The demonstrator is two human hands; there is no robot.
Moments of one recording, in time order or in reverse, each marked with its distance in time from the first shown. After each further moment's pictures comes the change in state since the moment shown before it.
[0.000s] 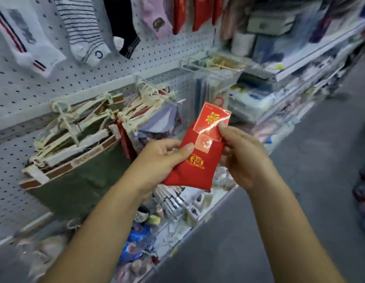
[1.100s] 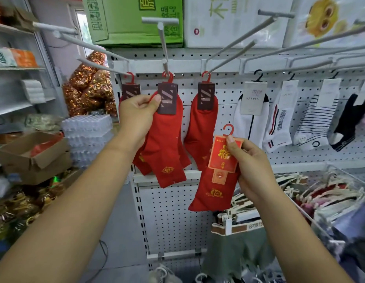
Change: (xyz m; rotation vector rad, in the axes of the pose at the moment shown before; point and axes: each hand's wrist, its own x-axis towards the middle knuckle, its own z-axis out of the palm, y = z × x) left_hand -0.173 0.136 -0.506 0.007 1.059 0.781; right_hand -0.031 0.071 0.481 -0.056 -0.586 -0.219
